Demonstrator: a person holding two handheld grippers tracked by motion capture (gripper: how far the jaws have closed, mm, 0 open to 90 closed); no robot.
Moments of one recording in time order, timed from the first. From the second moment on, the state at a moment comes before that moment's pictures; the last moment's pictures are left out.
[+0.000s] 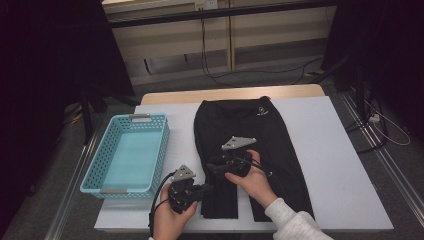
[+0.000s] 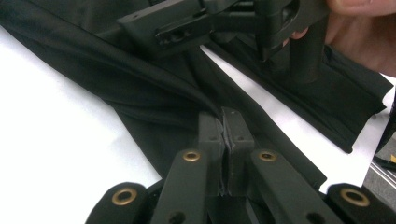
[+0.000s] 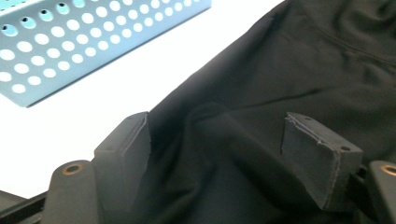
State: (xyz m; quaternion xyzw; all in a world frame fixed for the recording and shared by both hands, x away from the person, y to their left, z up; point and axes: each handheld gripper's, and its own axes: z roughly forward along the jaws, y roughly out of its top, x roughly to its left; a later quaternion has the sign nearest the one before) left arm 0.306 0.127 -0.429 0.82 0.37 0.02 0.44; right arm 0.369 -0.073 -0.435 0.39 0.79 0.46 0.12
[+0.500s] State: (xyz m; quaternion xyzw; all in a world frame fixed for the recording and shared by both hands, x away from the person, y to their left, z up) left arm 0.305 0.130 -0.428 0.81 0.37 0.03 0.45; right arm 0.373 -0.047 -0.444 0.37 0.82 0.43 0.11
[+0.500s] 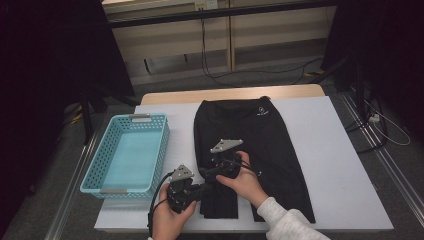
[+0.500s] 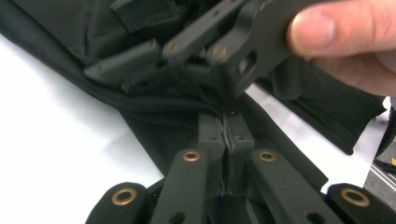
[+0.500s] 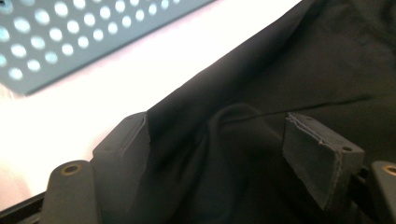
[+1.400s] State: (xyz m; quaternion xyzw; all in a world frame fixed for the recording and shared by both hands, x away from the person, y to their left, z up) left arm 0.306 0.131 -0.426 0.82 0.36 0.03 0.45; right arm 0.379 -0.058 -0.432 0.37 0.80 0.45 0.13
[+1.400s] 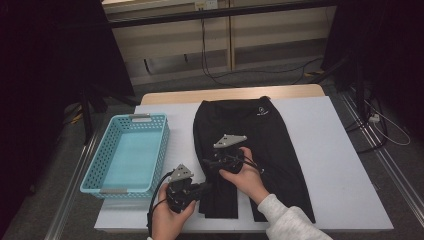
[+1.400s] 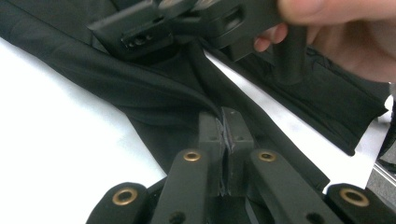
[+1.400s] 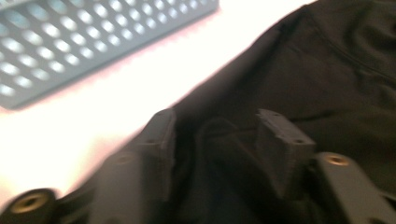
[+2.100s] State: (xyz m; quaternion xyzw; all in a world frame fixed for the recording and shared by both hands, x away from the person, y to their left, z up) left arm 0.305 0.128 -0.425 0.82 0.36 0.04 0.45; right arm 0.391 -0.052 -0.442 0.38 0.82 0.40 0.12
